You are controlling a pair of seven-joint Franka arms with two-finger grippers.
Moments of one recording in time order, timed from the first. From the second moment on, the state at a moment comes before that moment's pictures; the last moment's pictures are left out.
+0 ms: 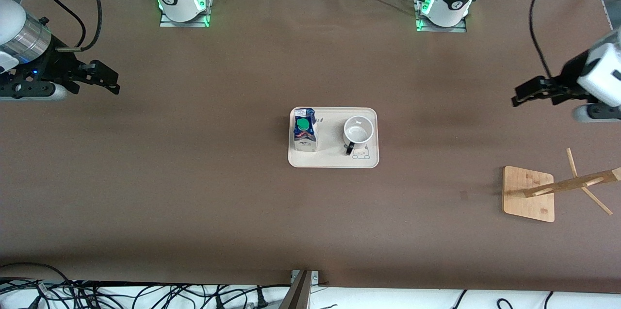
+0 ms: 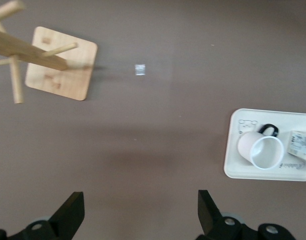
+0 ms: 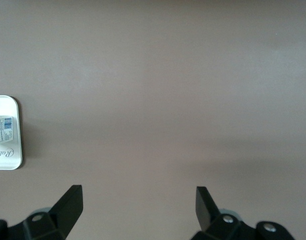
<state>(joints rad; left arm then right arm) -0.01 0.12 0.03 -1.51 -0.08 1.59 -0.08 0.16 0.01 -0.07 -1.68 0.02 1.72 0.10</state>
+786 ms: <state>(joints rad) -0.02 0.08 -0.02 -1.57 0.17 1.67 -0.08 0.16 0.02 -0.07 -1.68 0.02 1.72 0.10</state>
